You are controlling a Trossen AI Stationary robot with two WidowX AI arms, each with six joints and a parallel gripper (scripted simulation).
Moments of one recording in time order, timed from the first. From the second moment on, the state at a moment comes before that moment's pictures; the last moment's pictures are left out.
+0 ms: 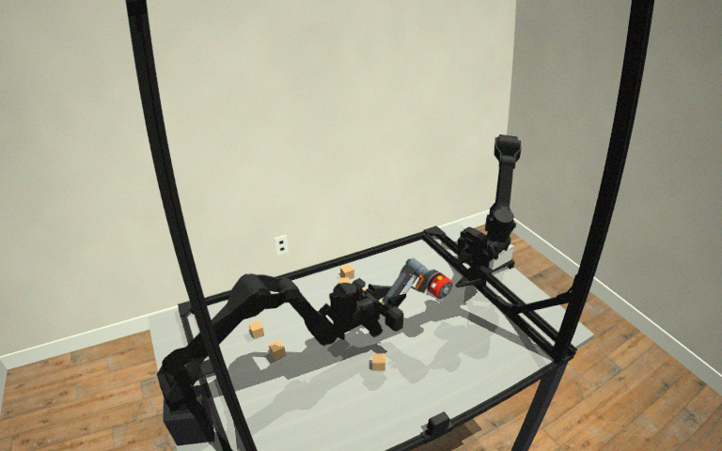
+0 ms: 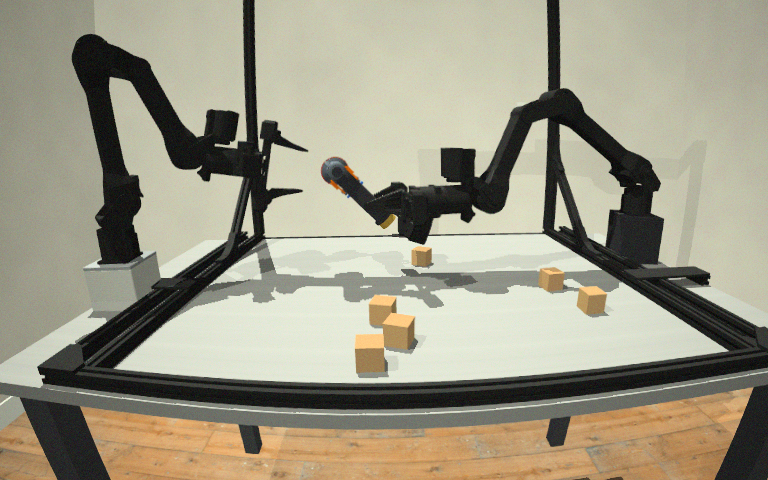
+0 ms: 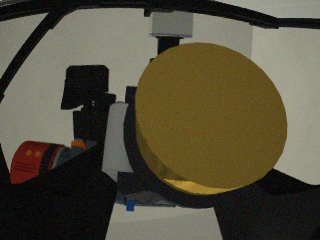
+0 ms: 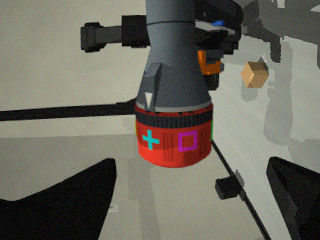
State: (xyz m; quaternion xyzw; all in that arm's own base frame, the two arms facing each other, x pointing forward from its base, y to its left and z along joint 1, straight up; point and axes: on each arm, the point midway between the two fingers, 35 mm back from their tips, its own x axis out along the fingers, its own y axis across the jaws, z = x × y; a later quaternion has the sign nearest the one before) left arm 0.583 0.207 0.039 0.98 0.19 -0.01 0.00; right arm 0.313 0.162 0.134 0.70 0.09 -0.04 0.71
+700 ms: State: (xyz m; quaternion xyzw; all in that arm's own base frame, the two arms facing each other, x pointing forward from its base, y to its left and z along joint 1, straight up) left arm 0.583 0.207 0.039 0.98 0.19 -0.01 0.00; right arm 0.338 0.164 0.131 0.70 0.08 -0.03 0.70
